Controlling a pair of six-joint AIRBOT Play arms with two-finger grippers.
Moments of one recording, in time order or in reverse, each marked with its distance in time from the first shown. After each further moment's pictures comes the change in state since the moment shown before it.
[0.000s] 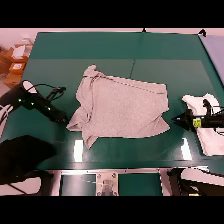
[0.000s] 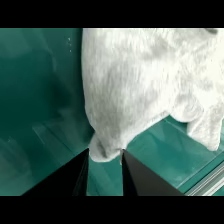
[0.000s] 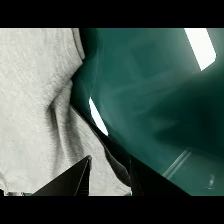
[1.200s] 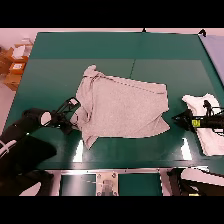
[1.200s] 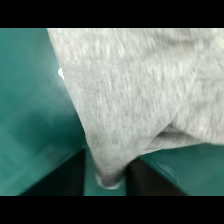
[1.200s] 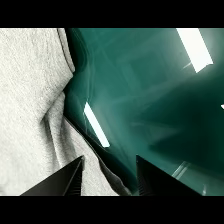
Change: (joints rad) left arm -0.332 0.329 -0.359 0.374 0.597 -0.122; right arm -0.002 0.002 -0.018 0.027 -0.050 -0.005
